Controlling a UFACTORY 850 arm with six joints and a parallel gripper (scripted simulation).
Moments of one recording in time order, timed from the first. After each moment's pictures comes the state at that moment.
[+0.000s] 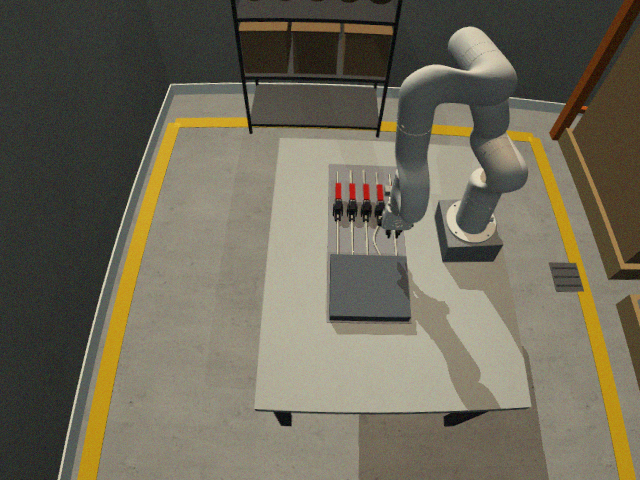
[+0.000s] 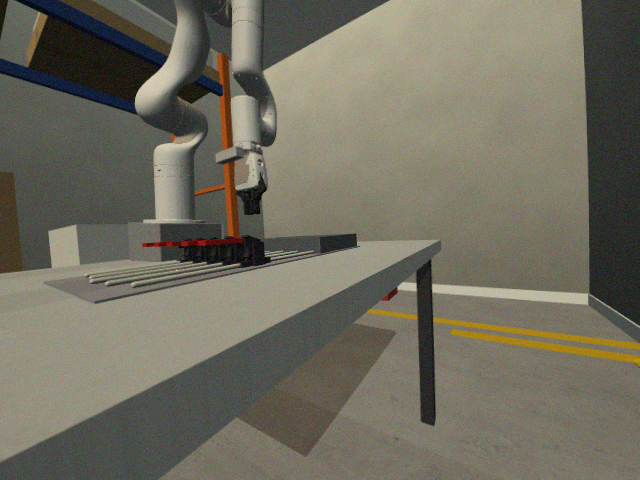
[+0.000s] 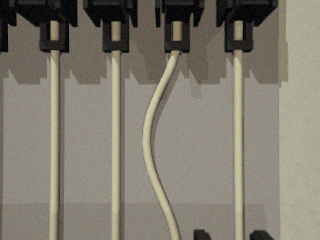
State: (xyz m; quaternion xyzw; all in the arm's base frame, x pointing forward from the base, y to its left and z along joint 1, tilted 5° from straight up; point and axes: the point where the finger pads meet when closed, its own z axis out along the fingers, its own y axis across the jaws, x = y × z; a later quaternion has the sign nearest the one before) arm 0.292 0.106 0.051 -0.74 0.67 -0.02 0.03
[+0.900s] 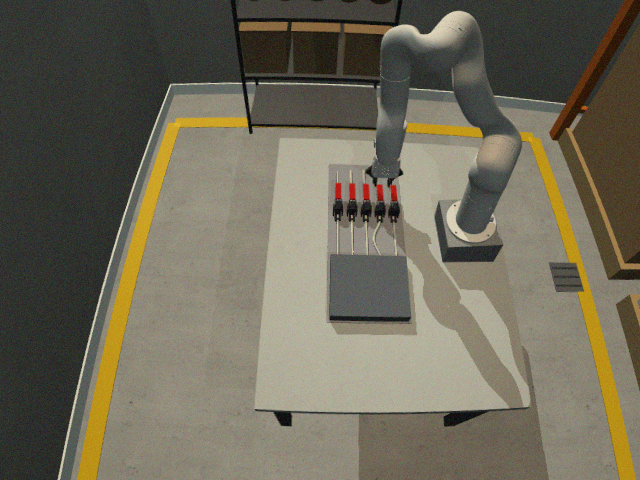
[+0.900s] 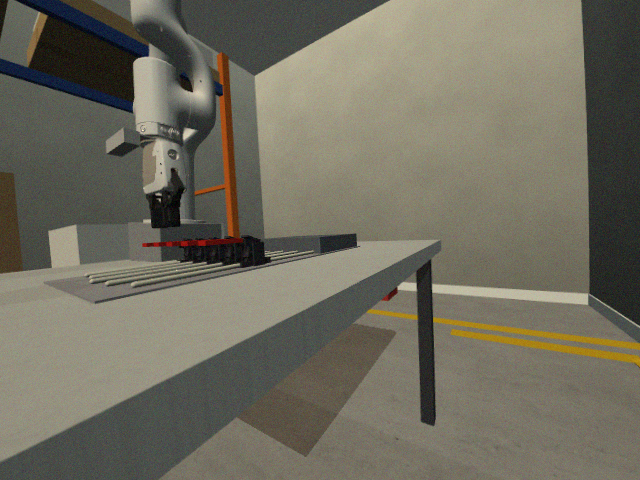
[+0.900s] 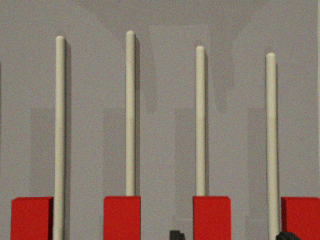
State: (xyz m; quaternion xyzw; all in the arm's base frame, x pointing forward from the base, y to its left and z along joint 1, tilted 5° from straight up) arm 0.340 -0.145 0.015 -0.74 0.67 -0.03 0.03
